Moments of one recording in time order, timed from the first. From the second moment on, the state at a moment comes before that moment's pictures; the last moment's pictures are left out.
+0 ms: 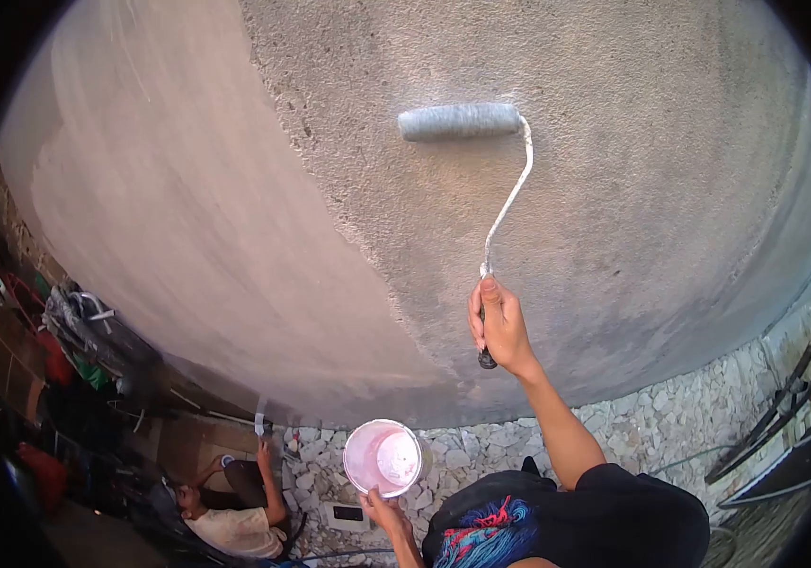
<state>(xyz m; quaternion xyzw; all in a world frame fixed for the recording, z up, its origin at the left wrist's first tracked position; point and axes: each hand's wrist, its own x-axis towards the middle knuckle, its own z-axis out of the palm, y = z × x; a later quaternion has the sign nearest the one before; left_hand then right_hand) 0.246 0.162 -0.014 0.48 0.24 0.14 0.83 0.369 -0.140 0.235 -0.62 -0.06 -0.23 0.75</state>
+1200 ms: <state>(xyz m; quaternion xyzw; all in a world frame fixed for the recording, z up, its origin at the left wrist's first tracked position) 0.269 0.345 -0.010 0.65 0.27 0.15 0.69 0.353 -0.021 0.101 -0.67 0.15 -0.24 0.68</state>
